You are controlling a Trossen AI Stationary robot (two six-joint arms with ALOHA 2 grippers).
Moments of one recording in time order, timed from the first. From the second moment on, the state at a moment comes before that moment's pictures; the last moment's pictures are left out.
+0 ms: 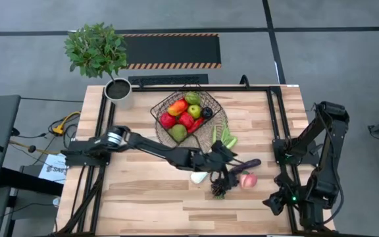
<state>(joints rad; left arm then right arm) -0.22 2.20 1.77 0.08 -0.32 -0.35 1.26 1.35 1.05 -1.00 0.55 2.29</state>
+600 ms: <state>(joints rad) -0.23 2.59 2.22 0.03 -0.29 -0.24 1.28 1.44 1.05 -0.87 0.54 2.30</state>
